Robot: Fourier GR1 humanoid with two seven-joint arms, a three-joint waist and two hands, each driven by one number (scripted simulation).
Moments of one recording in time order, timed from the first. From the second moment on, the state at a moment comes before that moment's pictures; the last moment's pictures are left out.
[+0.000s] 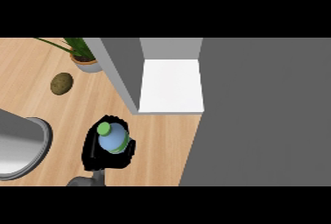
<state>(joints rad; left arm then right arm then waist) -0.03 0.01 -0.18 -1.35 0.37 0.04 -0.43 0.10 -0.35 0.76 -2.47 0.14 -0.48 0.30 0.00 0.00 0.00</state>
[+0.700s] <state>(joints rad) -0.24 0.00 -0.32 -1.46 0.33 0.33 -0.24 0.10 -0.36 0.78 -2.47 0.14 -0.50 0.29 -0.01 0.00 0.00</state>
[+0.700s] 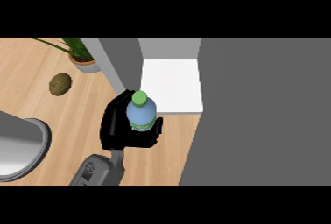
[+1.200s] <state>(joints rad) -0.48 0.00 -0.30 -1.29 0.34 0.46 -0.23 0.10 -0.36 0.77 -2.47 0.14 -0.49 0.28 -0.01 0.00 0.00</state>
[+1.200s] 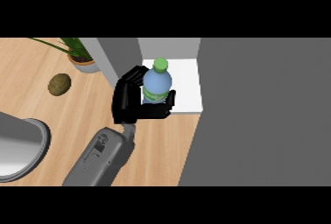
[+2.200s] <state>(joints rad) -0.94 0.00 -0.17 -0.67 0.30 0.55 -0.32 0.13 -0.39 0.76 -2.47 0.11 -0.49 0.23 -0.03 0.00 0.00</state>
